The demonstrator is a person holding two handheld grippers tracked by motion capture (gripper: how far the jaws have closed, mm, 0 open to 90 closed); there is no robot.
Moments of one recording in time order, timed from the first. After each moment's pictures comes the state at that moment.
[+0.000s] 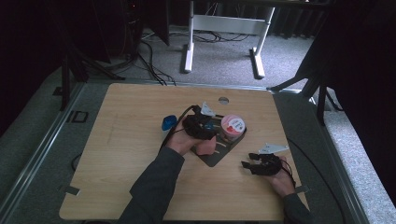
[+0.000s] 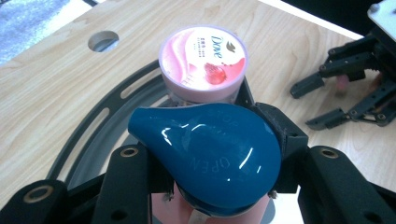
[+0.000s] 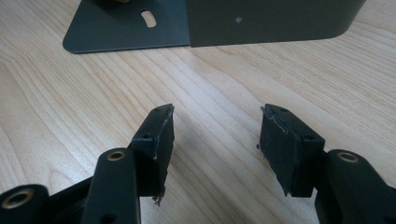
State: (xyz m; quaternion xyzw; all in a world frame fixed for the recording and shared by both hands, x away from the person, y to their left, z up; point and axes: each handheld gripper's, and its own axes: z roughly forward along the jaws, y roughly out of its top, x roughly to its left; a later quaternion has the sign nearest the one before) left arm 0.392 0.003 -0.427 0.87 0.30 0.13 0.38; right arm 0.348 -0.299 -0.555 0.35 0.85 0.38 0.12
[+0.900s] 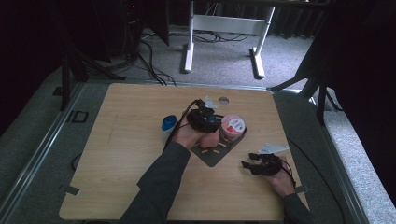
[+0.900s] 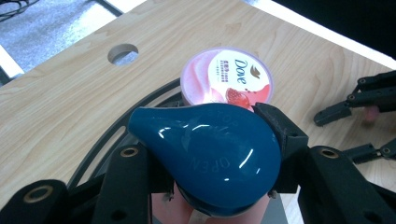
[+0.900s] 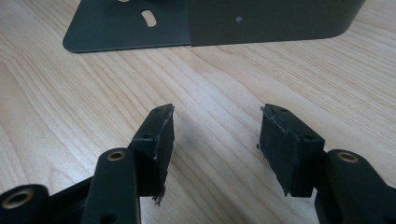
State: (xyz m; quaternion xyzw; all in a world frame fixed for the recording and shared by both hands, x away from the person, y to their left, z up) left arm 0.412 -0.008 -0.426 0.85 0.32 0.15 0.38; right arm 0.347 -0.299 -0.555 0.35 0.85 0.38 0.12
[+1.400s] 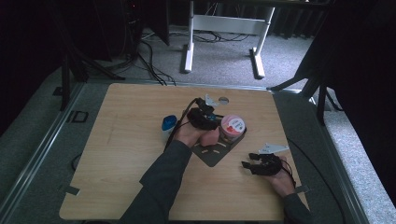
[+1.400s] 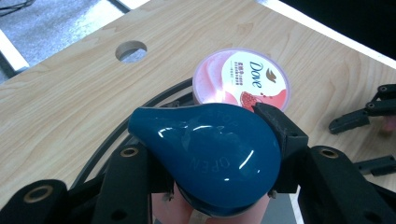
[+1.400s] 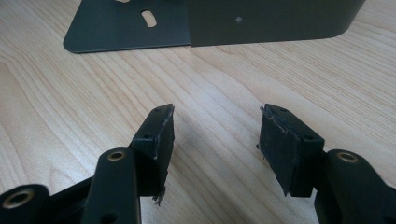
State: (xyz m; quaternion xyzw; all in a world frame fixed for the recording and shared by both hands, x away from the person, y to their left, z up) left arm 0.425 -0.011 -0.433 0.85 0.34 0.15 0.38; right arm 0.347 -0.299 -0.555 0.35 0.85 0.38 0.12
